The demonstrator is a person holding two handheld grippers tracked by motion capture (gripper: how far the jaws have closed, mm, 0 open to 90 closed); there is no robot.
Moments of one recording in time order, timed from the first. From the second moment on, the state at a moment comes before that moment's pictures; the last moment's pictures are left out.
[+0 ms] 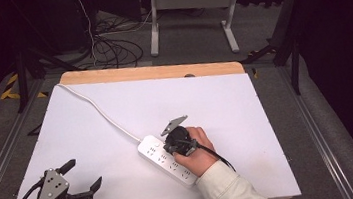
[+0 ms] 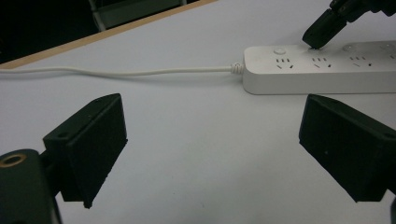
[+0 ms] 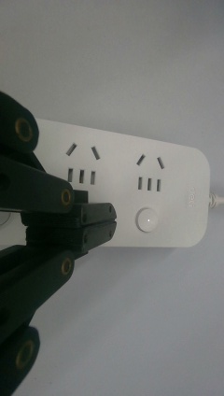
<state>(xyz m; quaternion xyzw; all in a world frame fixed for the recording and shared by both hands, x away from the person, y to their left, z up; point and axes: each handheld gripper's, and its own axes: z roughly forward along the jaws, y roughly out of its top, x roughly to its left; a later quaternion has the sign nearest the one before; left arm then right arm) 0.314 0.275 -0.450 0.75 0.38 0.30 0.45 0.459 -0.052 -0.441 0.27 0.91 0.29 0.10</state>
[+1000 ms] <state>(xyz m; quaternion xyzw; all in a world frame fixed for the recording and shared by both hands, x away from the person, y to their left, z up) 0.314 0.275 -0.450 0.75 0.38 0.30 0.45 0.455 -0.053 -0.446 0.27 0.91 0.29 0.11</state>
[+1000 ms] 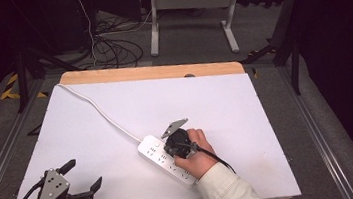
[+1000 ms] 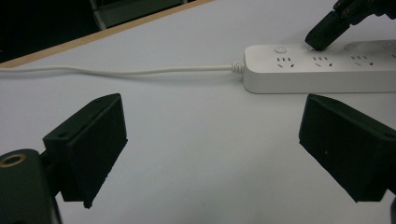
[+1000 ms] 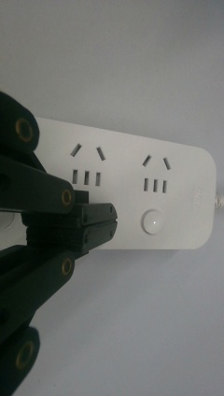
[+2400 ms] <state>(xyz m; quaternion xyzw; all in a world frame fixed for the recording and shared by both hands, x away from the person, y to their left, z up) 0.314 0.275 -0.450 0.75 0.38 0.30 0.45 0.449 -0.052 -0.442 0.25 0.90 0.34 0.12</state>
